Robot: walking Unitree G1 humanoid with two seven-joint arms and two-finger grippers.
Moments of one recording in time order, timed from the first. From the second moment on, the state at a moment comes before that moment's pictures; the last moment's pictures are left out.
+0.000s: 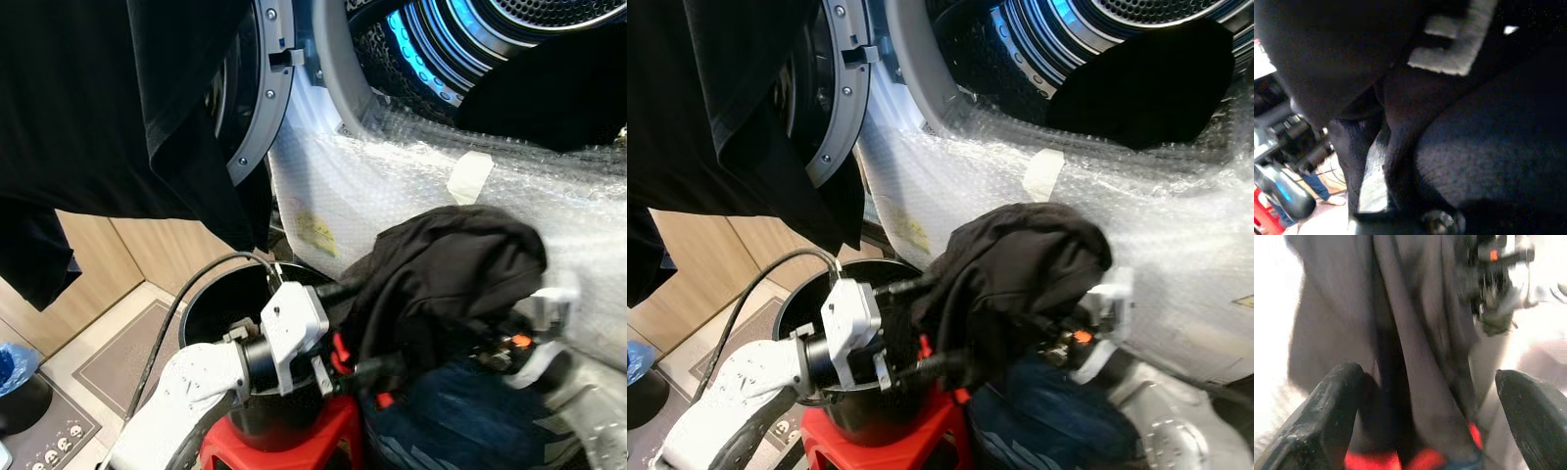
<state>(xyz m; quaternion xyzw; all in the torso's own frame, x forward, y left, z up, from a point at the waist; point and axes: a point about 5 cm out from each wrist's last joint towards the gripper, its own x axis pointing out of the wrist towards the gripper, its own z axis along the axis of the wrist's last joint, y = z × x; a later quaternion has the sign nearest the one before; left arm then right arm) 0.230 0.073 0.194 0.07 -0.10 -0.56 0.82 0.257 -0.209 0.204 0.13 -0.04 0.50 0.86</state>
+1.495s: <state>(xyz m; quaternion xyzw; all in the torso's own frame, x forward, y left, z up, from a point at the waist) 0.200 0.072 0.159 0.08 -0.02 -0.51 0.85 0.388 -0.210 0.454 0.06 -0.11 0.10 0.99</state>
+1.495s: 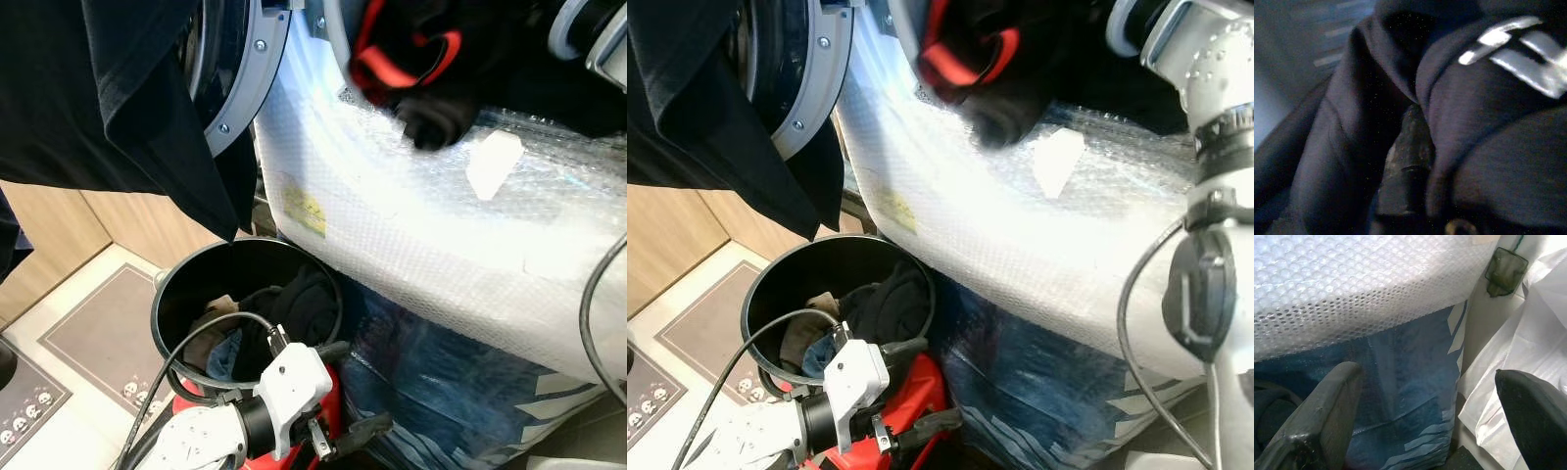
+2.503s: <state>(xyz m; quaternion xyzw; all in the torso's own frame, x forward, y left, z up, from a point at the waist) 0.204 0.070 0.165 0.08 -0.03 -0.51 0.86 0.387 -0.242 0.452 -0.06 -0.06 -0.14 0.99</state>
